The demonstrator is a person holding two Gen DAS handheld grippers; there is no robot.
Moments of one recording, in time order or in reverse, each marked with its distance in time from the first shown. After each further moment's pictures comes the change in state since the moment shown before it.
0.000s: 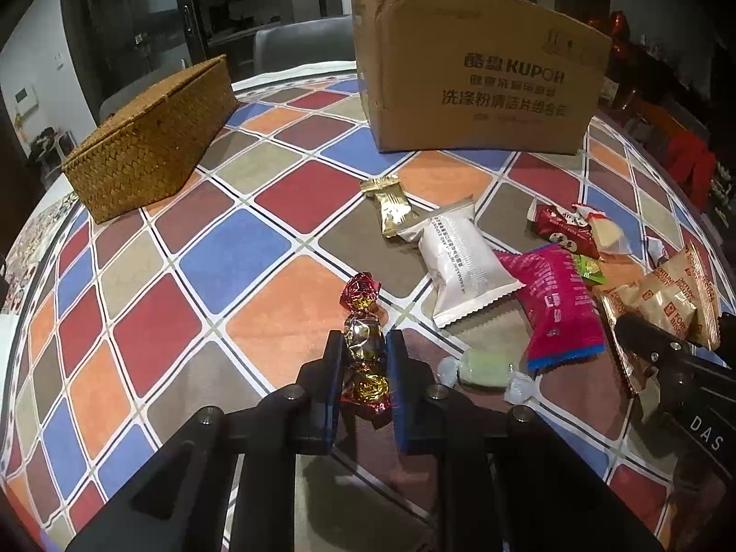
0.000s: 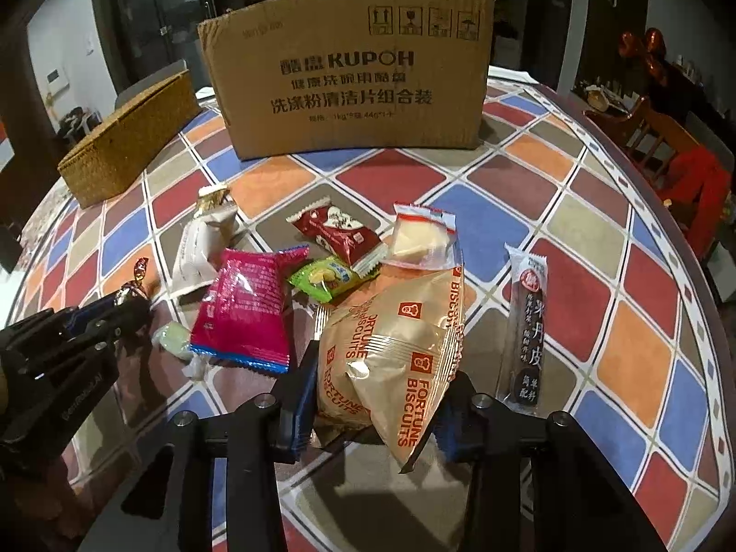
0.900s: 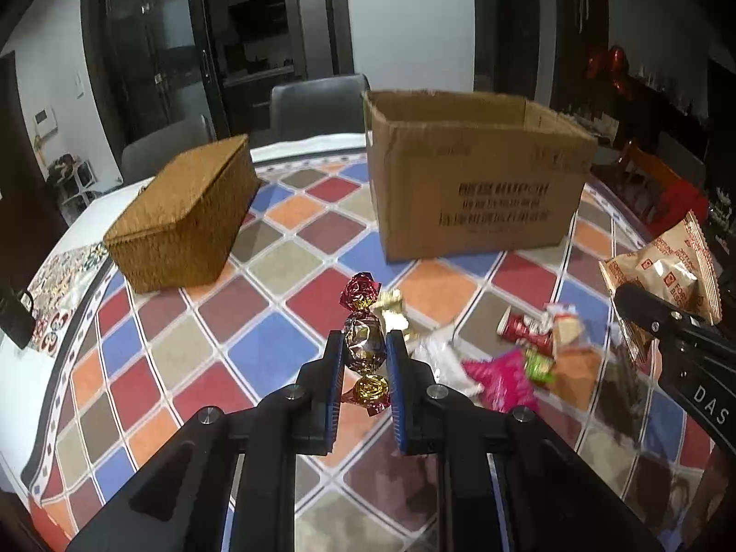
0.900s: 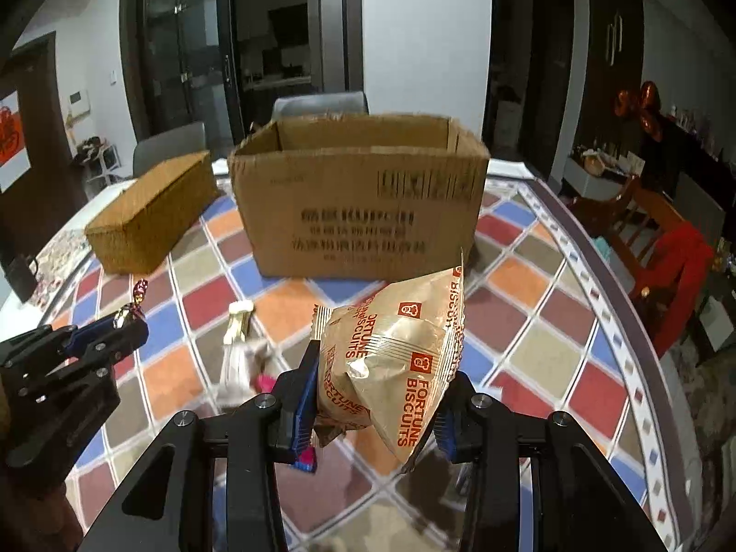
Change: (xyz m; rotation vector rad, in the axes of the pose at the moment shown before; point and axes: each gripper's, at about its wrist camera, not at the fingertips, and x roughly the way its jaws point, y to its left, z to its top) left arm -0.066 0.001 0.056 -0.014 -0.147 0.029; right arm -0.064 0.002 0.067 -0.050 -0.210 -0.008
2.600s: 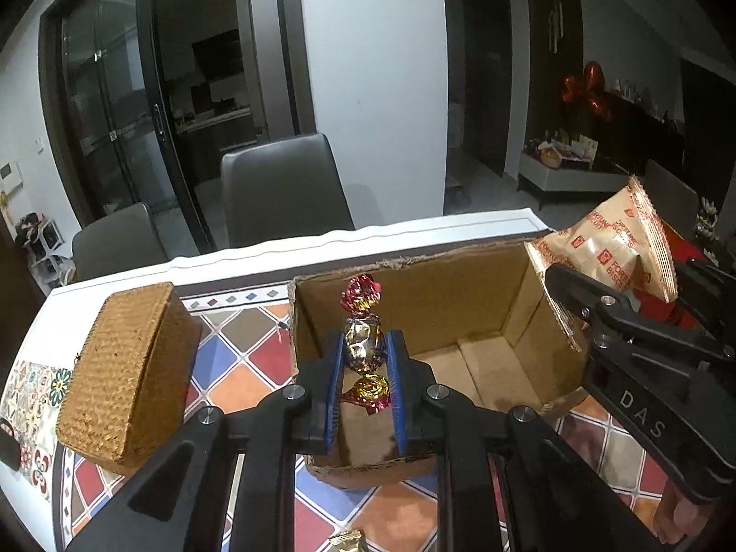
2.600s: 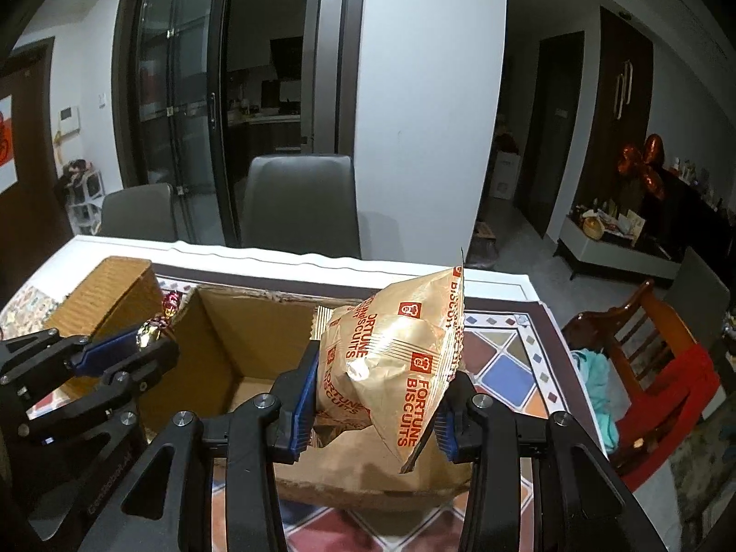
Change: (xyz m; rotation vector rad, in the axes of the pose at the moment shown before) left arm 0.083 -0.038 0.190 0.066 -0.088 -0.073; right arm 0.086 -0.028 0.174 -0.065 -0.116 -0.040
